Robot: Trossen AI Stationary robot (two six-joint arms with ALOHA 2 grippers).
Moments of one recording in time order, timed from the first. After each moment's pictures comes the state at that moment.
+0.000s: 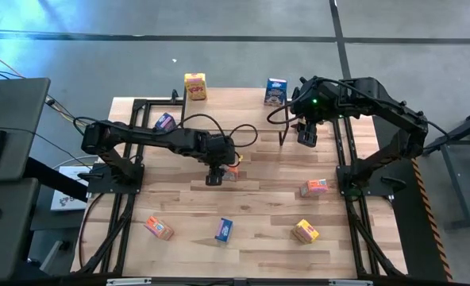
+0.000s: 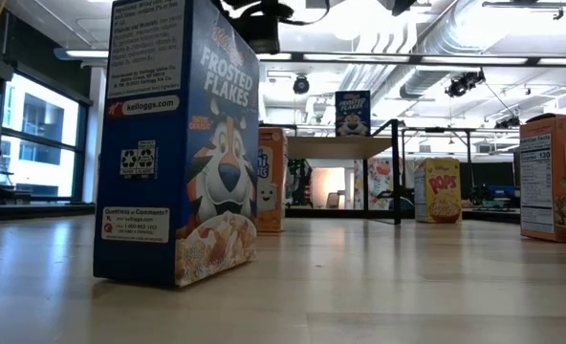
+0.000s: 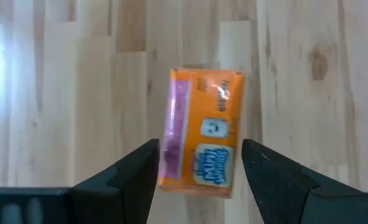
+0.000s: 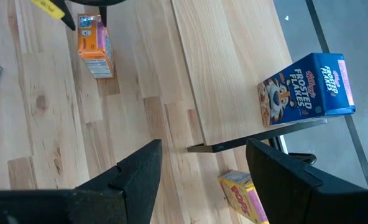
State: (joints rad) left arm 0.04 1.67 1.32 -0.76 -0.08 0.11; right arm -0.19 1.44 1.93 -1.48 0.18 -0.09
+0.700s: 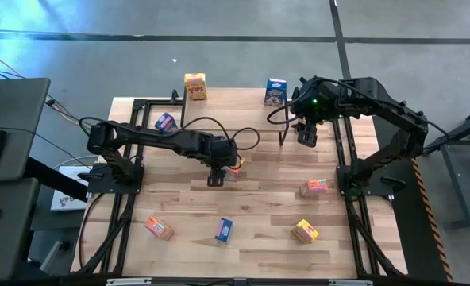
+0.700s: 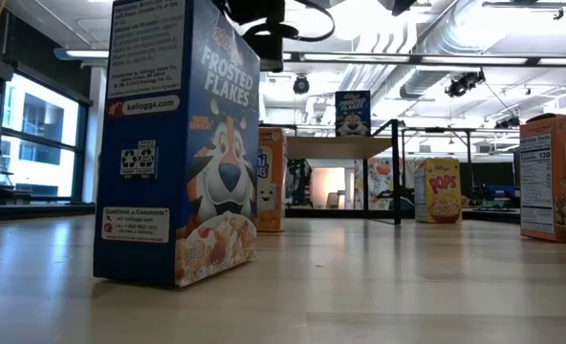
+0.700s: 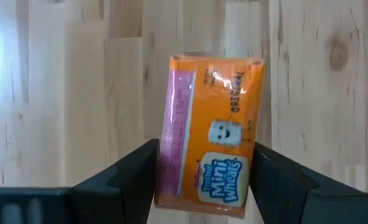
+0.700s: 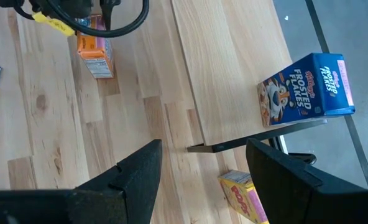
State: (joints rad) left arm 0.04 1.73 1.31 -0.75 -0.08 0.10; right arm -0.19 1.44 1.93 -1.48 0.18 -0.09
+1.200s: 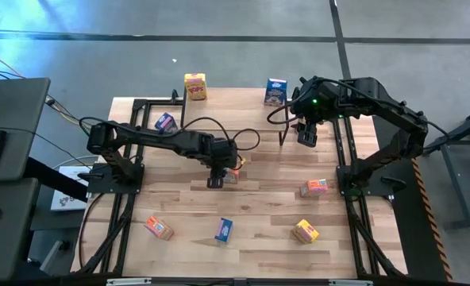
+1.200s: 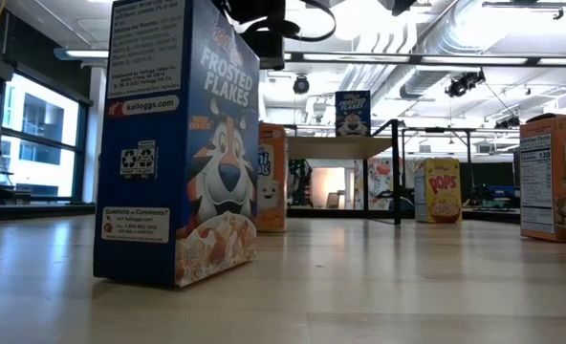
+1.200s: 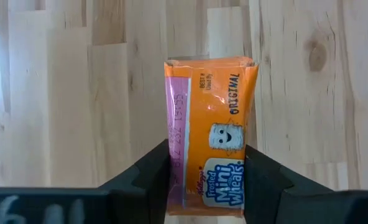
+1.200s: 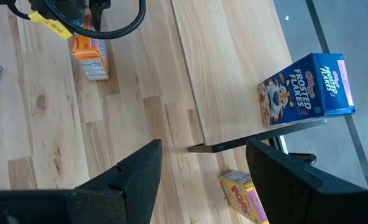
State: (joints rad) left arm 0.04 1.73 1.31 -0.74 -0.03 0.12; right arm -0.19 1.44 1.93 -1.48 0.18 -0.09
